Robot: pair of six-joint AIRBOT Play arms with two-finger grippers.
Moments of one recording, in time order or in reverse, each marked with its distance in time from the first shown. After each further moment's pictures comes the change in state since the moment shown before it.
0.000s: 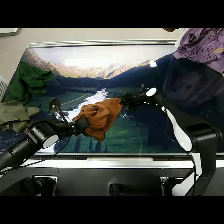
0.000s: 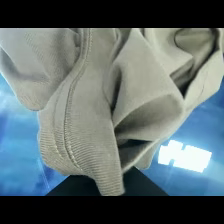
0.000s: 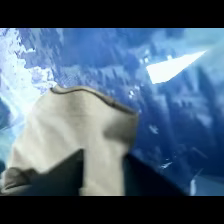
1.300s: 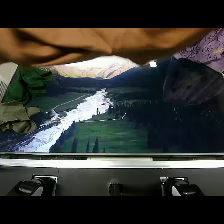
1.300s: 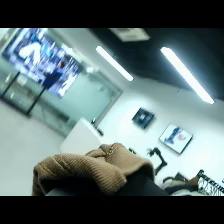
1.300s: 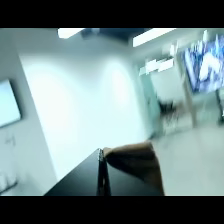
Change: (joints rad) left arm 0.500 0.279 0.760 0.018 0.472 0.402; right arm -0.209 1.117 0.482 -0.431 -0.185 -0.108
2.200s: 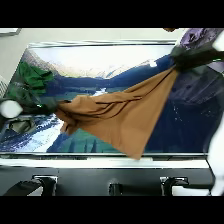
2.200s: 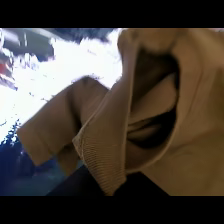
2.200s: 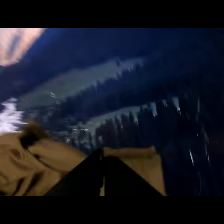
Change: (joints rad) left arm 0.006 -0.361 -0.596 -0.199 -0.633 0.169; right arm -0.002 -0.844 0.083 -0.284 0.742 0.307
